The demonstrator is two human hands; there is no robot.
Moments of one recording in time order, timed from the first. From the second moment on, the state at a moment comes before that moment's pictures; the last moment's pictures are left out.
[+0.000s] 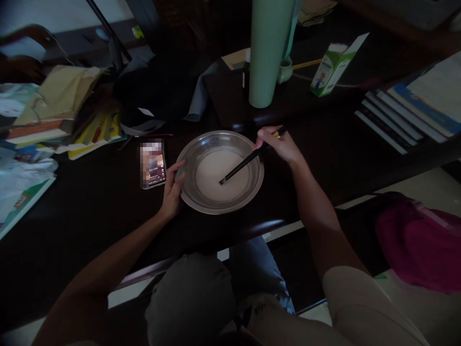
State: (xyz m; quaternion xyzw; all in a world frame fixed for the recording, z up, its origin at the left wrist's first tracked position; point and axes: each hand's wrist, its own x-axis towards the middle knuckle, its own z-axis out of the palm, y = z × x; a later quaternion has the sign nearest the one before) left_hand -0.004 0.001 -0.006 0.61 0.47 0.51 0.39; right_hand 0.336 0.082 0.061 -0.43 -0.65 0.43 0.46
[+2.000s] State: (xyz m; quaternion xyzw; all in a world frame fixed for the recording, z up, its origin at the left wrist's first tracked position) left_hand -0.005 0.001 -0.008 0.60 0.48 0.51 0.40; right_hand 0.337 0.083 0.061 -0.42 -0.65 0.44 0.46
